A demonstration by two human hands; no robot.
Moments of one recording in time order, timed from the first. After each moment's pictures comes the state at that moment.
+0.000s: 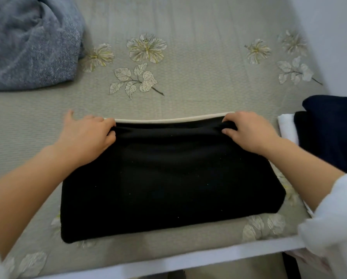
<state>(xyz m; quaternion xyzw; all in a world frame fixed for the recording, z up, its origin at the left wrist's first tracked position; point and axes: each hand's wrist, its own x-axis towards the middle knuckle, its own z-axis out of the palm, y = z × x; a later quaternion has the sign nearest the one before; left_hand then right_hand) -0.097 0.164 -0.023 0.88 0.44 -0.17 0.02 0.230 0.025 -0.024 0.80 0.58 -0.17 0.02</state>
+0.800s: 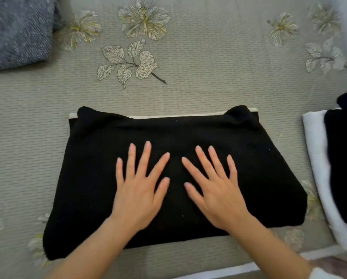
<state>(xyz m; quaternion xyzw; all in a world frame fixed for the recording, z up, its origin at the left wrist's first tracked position) -0.061 0.053 -0.138 0.88 0.44 -0.05 0.19 0.123 -0.037 -0.124 0.75 0.65 -0.14 0.04</state>
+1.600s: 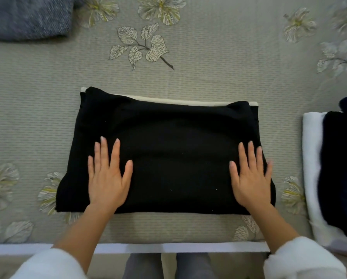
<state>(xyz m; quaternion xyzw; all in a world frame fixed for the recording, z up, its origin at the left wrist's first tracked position) -0.107 0.023 -0.159 0.74 0.64 -0.04 0.20 0.213 -0.090 -0.151 0.86 0.48 -0.19 0.07</state>
